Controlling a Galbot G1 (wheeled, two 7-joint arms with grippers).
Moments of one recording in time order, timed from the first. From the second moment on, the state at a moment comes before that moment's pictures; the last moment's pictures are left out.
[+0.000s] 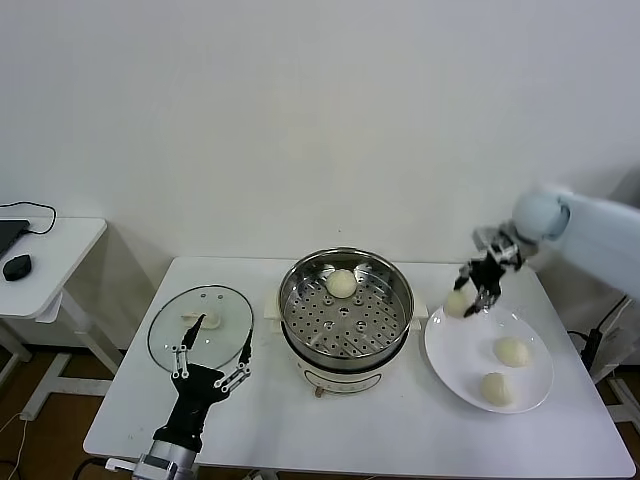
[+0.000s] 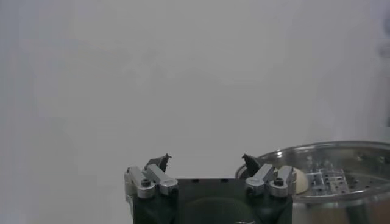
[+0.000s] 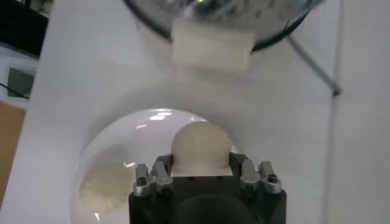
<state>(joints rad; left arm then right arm) 1.68 -1.24 -0.42 -2.21 0.05 -0.14 -0.09 0.72 0.76 -1.45 1.23 0.42 -0.10 -1.22</state>
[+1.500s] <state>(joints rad) 1.66 -1.24 -0.43 -2.20 0.05 -0.15 -0.09 0.69 1.36 -1.63 1.20 0.77 -0.31 -0.91</state>
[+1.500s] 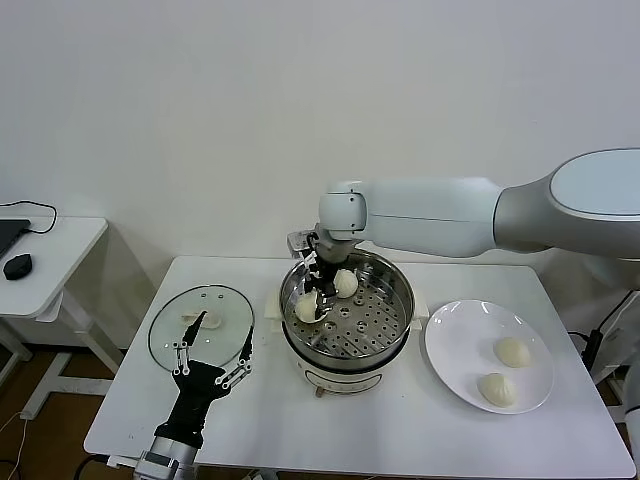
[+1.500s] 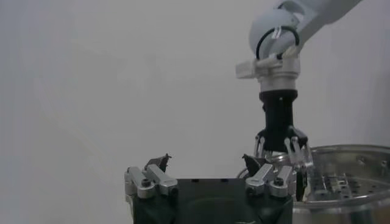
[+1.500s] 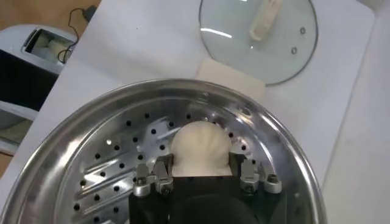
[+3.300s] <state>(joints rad) 1.67 -1.26 -0.42 -2.20 0.06 -0.13 -0.09 0.58 0.56 -1.55 1.35 0.32 -0.15 -1.16</state>
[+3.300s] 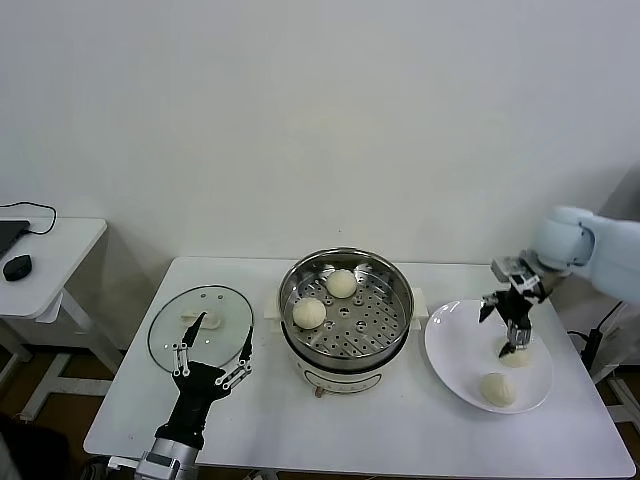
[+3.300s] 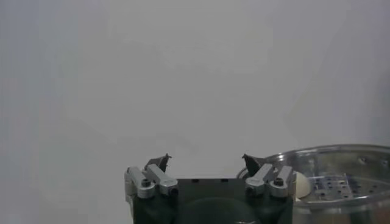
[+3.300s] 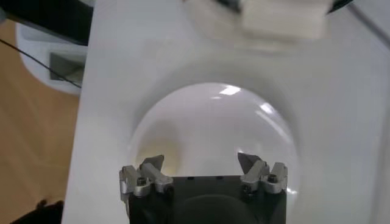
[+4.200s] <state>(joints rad) 1.68 -1.27 -0.43 -2.19 0.08 -0.14 -0.10 0.31 0.54 -1.38 1.30 0.23 -0.16 -1.12</state>
